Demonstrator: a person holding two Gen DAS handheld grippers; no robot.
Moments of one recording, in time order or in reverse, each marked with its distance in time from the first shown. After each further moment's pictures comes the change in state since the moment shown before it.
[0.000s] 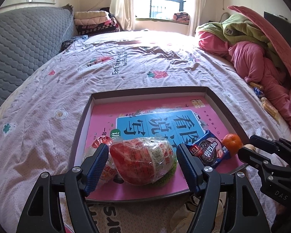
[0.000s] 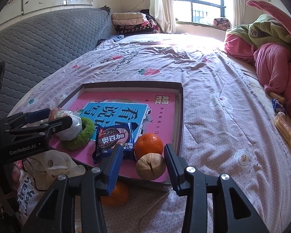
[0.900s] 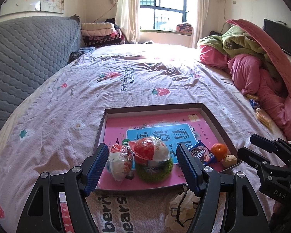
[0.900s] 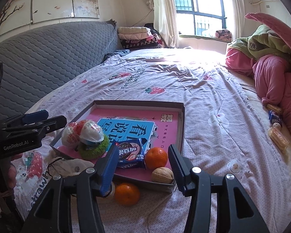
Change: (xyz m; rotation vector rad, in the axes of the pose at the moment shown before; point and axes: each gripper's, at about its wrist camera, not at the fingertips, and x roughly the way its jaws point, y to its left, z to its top) left arm -0.069 0.004 0.007 -0.010 -0.083 0.032; right arm -0.048 0.009 0.009 -0.014 -0.120 0.038
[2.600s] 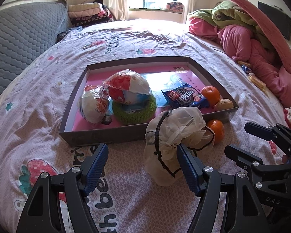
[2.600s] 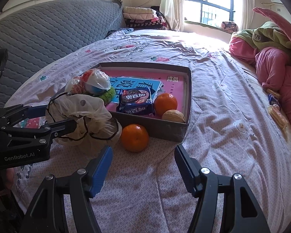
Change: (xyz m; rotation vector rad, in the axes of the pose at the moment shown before) left arm 0.022 -0.024 -0.084 0.043 0.171 -0.061; right arm 0.006 0.020 -0.067 -0.072 0.164 -0.040
